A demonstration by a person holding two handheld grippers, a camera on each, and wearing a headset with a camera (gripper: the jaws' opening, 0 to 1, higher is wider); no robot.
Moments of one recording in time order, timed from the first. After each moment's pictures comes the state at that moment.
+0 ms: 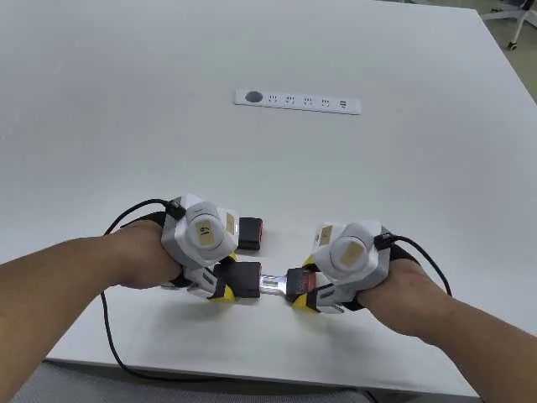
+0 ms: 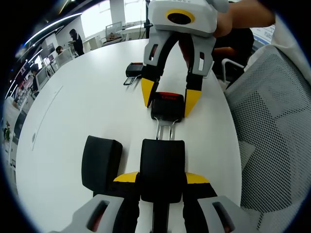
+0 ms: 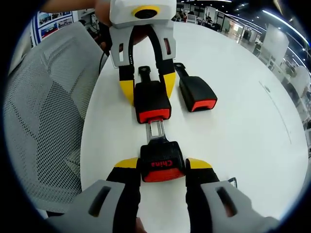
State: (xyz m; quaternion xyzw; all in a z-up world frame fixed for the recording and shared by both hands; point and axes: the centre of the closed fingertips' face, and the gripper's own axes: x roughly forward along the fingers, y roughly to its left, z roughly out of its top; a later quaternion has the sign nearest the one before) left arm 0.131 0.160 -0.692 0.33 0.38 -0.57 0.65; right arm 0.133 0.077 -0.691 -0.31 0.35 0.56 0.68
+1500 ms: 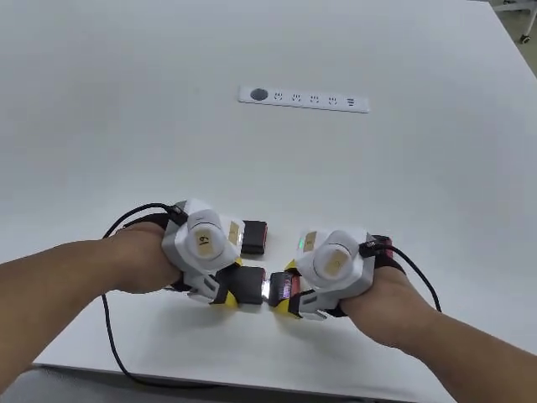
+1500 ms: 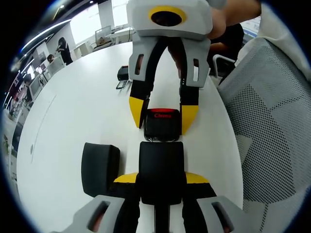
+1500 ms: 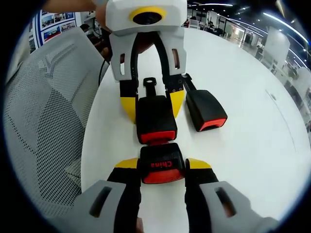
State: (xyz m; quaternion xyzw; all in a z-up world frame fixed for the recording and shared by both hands) left arm 0.129 0.155 -0.688 0.35 0.36 -0.60 0.62; right arm 0.141 0.108 -0.701 -0.29 0.33 0.58 0.68
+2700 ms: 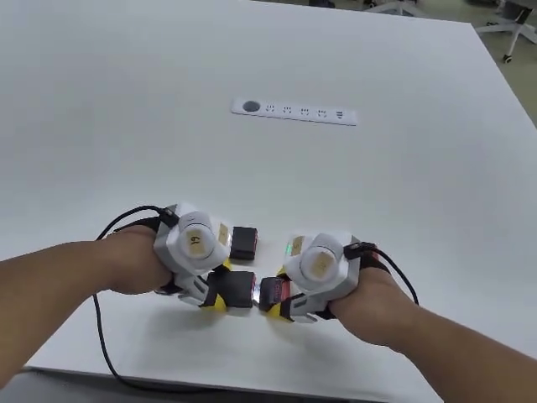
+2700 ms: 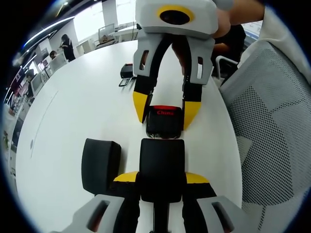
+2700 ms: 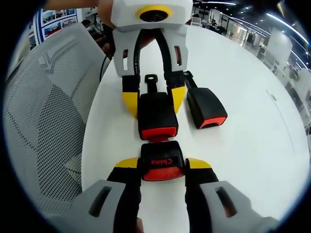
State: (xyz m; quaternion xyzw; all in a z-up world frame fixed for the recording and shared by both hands) left arm 0.128 0.158 -0.686 0.34 0.37 -0.59 0.63; right arm 0.128 0.106 -0.692 -0.31 0.34 0.58 0.67
